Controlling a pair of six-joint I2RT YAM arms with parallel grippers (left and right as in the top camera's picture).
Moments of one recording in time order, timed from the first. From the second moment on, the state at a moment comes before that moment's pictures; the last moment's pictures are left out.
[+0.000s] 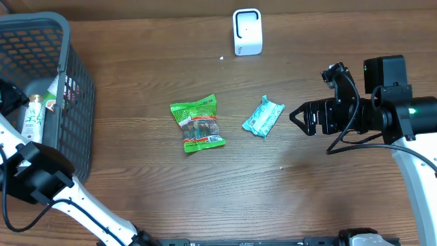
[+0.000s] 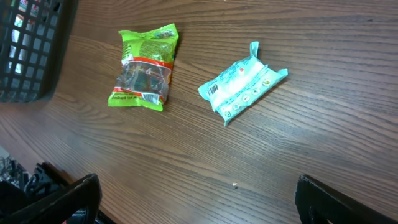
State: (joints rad) left arm 0.74 2.33 2.56 -1.60 -0.12 -0.07; right arm 0.09 1.32 1.35 -1.14 -0.53 -0.06
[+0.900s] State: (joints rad) left arm 0.74 2.33 2.07 -1.05 -0.14 0.19; right arm 0.09 1.42 1.35 -1.11 -0.51 -0.06
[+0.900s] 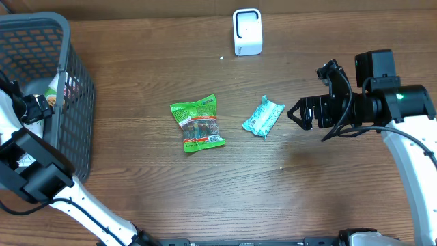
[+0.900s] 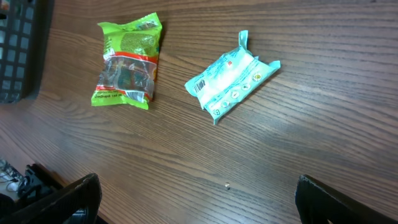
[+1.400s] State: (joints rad) left arm 0.71 2.32 1.95 -0.90 -0.18 0.19; right arm 0.09 1.43 1.35 -1.11 -0.51 -0.06
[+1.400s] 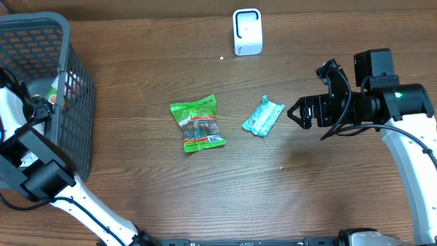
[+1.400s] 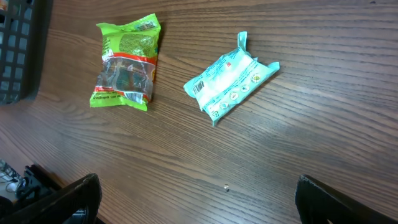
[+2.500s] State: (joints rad) left arm 0.68 2.14 2.27 -1.25 0.01 -0.01; right arm 0.09 1.43 1.35 -1.08 -0.52 -0.06
